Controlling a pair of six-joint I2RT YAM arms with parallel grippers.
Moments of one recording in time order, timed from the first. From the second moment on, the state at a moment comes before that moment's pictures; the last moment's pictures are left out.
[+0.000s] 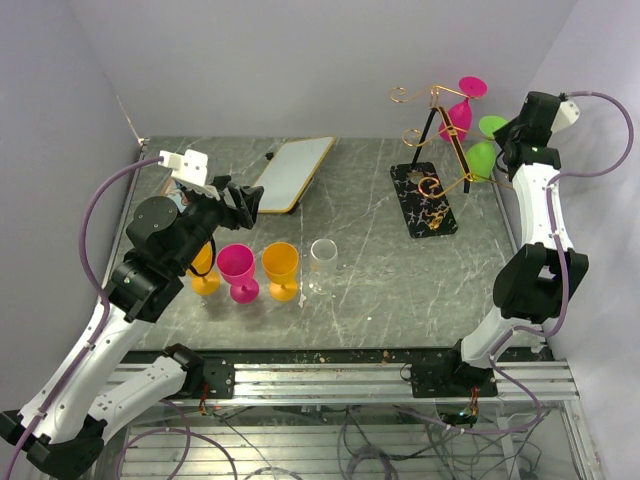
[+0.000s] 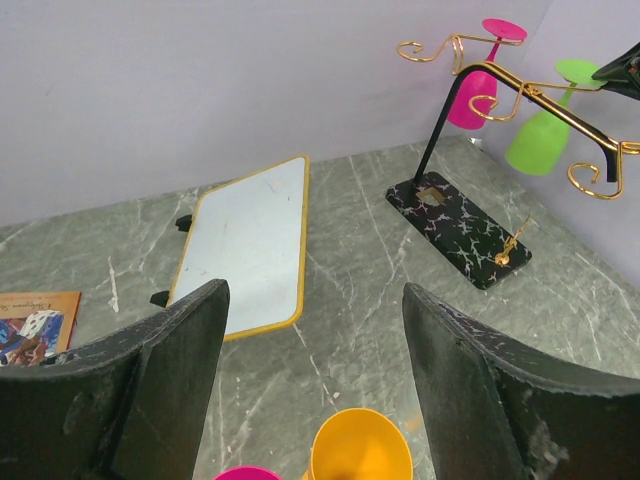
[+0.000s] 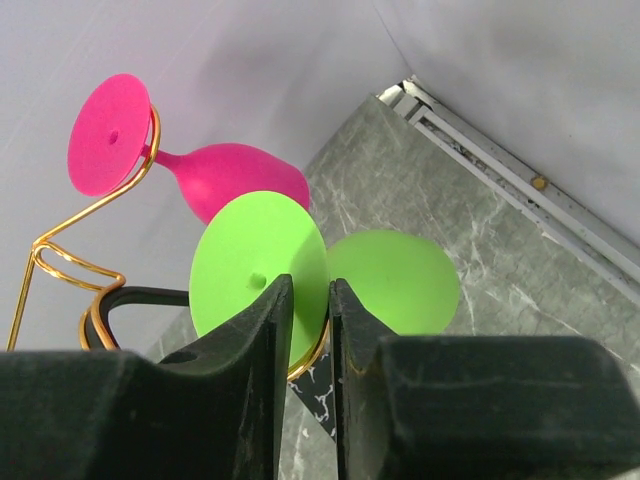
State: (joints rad) left arm -0.55 0.81 1.07 -0.21 -0.11 -0.12; right arm -0.20 1.74 1.72 -0.37 0.23 0.64
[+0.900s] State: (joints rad) left arm -0.55 0.81 1.07 -0.21 -0.11 -0.13; right arm -0.20 1.68 1.67 -0.33 0.18 0.71
